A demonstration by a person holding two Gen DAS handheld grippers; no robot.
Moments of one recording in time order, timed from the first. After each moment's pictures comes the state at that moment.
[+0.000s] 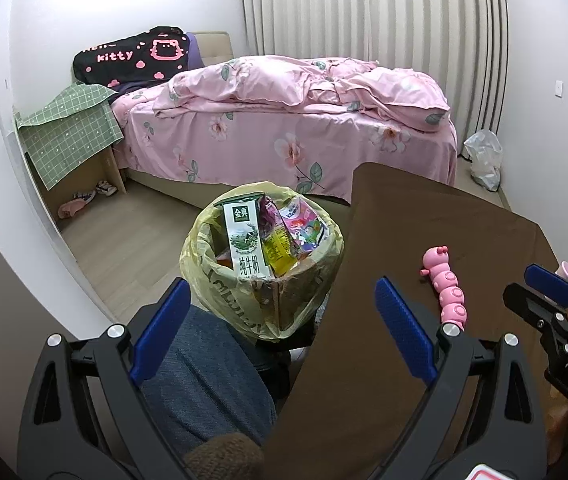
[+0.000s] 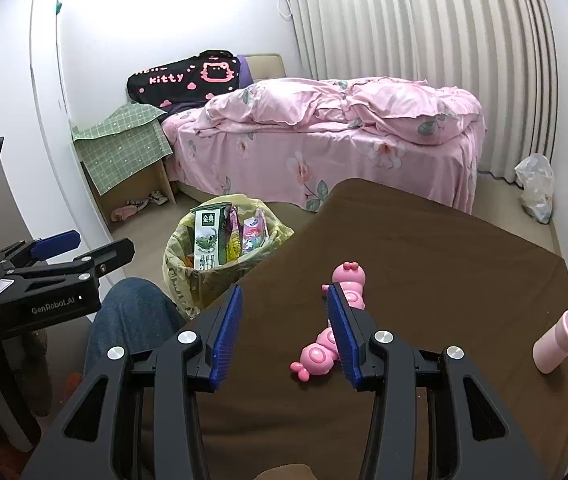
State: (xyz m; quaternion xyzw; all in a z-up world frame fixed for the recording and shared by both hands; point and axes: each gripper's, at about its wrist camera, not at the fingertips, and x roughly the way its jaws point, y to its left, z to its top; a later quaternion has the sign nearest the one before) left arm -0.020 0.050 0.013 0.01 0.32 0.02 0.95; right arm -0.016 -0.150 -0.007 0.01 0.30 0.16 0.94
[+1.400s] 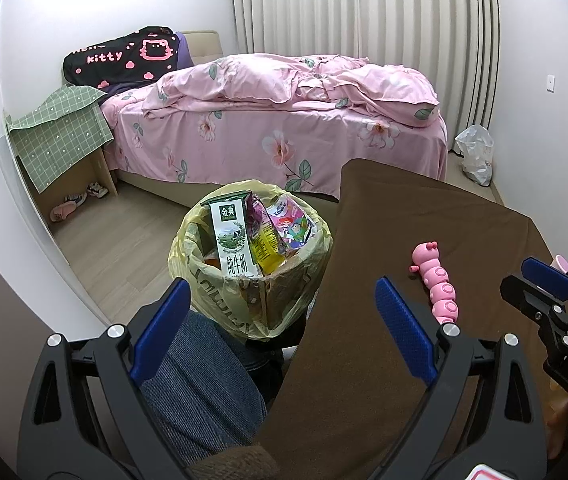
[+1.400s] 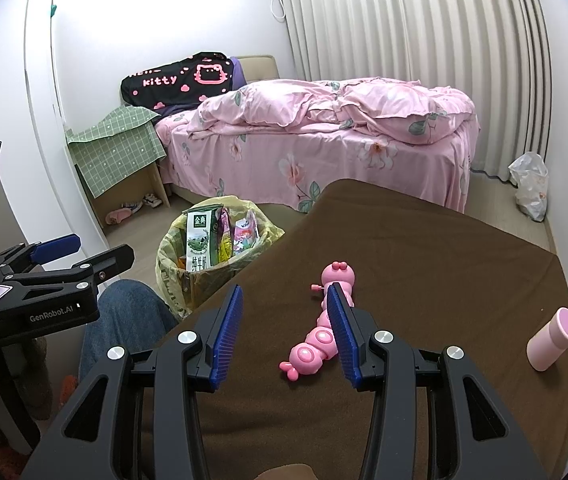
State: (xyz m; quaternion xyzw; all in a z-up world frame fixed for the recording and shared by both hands) left arm -0.017 0.044 0.010 0.02 0.32 0.01 0.95; right arm -0.017 -0.156 -0.007 0.01 0.30 0.15 0.94
